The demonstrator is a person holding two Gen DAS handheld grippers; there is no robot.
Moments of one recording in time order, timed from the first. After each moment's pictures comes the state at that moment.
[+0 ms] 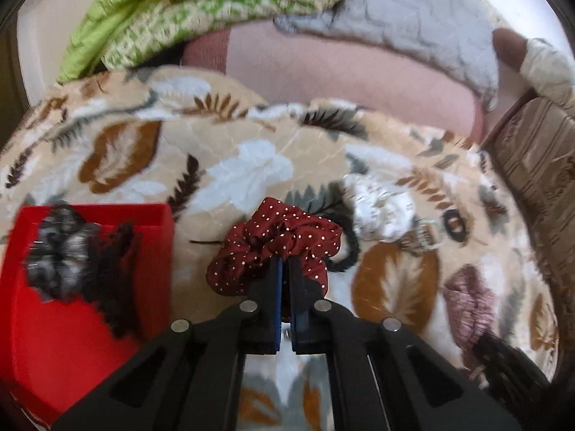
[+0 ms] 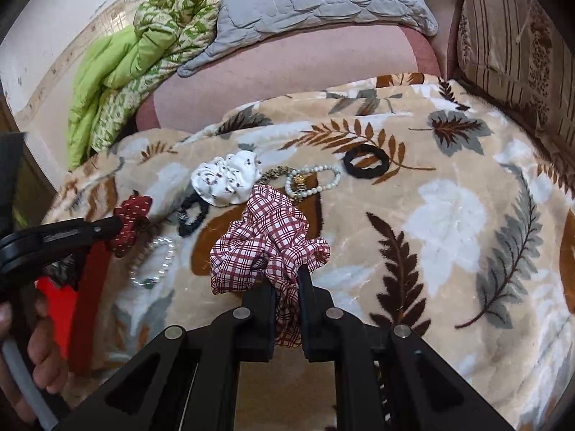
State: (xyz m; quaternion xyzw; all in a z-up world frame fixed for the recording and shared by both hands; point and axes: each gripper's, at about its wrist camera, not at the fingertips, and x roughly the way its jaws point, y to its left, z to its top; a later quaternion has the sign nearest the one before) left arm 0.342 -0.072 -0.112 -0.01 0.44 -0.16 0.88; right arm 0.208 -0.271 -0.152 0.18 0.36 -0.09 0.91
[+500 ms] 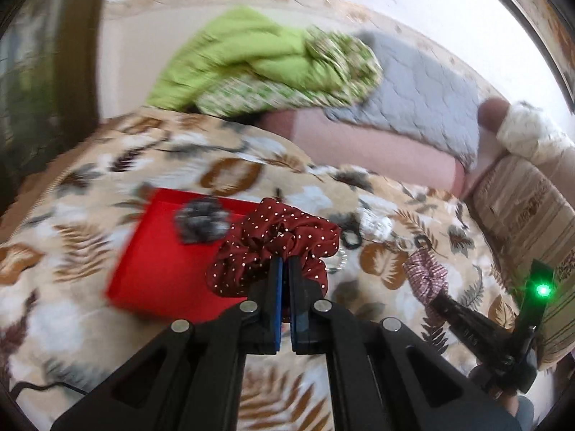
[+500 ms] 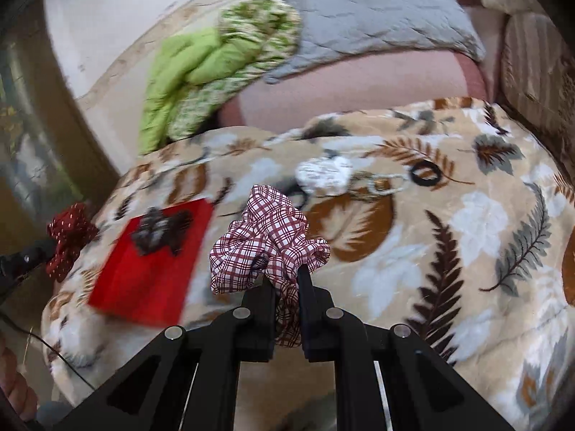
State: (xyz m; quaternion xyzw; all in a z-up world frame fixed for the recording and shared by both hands) left arm 0.162 0.073 -0.001 -0.07 0.34 -0.10 0.93; right arm 0.148 -0.201 -0.089 0.16 0.34 0.03 0.93
